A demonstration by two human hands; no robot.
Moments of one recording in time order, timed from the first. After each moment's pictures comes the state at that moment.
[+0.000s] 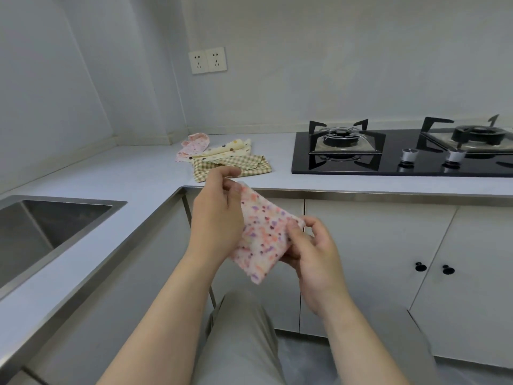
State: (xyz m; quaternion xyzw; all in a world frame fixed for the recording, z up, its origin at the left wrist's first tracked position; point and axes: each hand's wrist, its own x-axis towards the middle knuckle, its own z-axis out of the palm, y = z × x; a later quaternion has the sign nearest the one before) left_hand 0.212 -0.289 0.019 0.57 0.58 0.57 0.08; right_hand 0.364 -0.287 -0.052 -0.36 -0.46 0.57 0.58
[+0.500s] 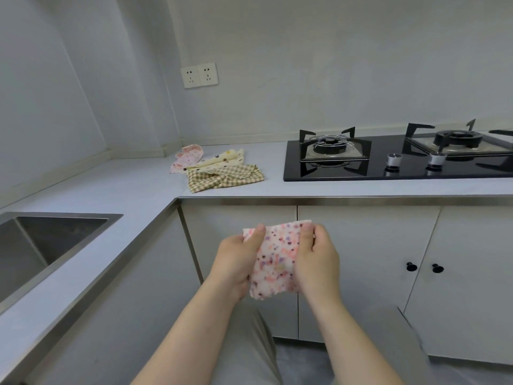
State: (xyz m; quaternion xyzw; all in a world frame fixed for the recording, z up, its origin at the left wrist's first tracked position) left_hand 0.239 -0.288 -0.028 0.35 0.60 0.53 0.49; right_hand 0.371 -0.278 -0.056 -0.57 -0.52 0.28 0.57
